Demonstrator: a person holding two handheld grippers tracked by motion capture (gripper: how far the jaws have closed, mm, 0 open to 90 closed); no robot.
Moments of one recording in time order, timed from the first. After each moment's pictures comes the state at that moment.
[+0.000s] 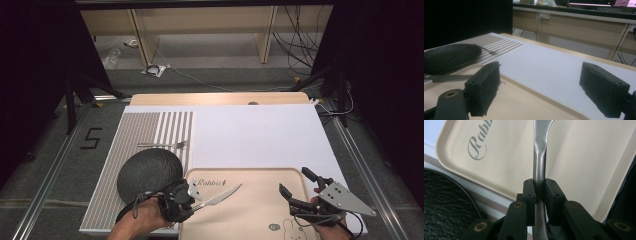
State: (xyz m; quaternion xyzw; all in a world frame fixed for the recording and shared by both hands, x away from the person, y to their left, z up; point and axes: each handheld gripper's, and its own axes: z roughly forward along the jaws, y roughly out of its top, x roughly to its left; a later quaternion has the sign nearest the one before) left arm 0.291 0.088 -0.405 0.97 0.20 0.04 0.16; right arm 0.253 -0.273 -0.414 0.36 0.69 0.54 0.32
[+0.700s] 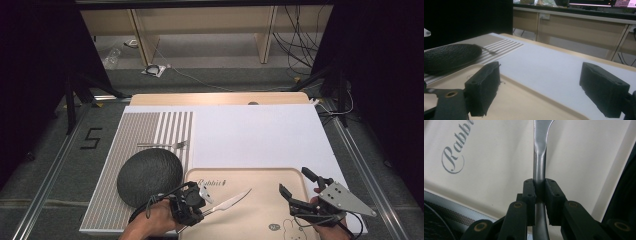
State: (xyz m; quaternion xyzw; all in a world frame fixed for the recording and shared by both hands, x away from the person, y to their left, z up) left arm 0.290 0.067 -0.422 0.97 0.20 0.00 0.16; right arm 0.252 -0.273 -0.413 0.36 0.69 0.54 0.32
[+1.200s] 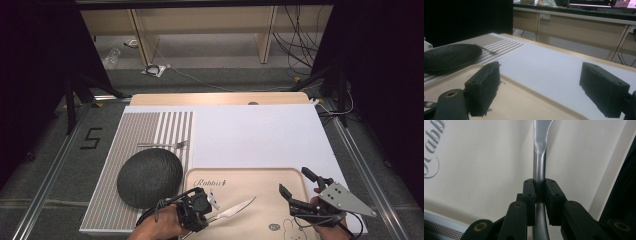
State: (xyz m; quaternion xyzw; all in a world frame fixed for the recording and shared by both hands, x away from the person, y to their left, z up) left arm 0.283 0.052 -0.436 0.97 0.20 -0.02 0.15; right arm 0.252 -0.272 -0.413 0.36 0.69 0.54 0.32
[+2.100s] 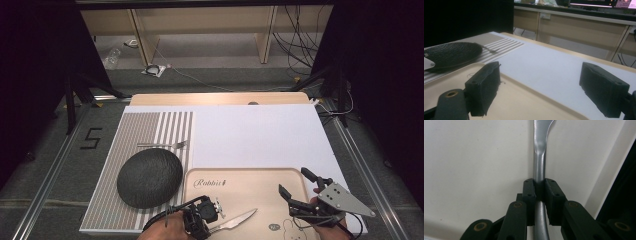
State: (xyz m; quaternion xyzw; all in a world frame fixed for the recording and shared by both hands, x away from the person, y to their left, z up) left arm 0.276 0.040 -0.455 0.97 0.20 -0.05 0.11; right arm 0.251 -0.271 -0.413 0.35 0.70 0.54 0.32
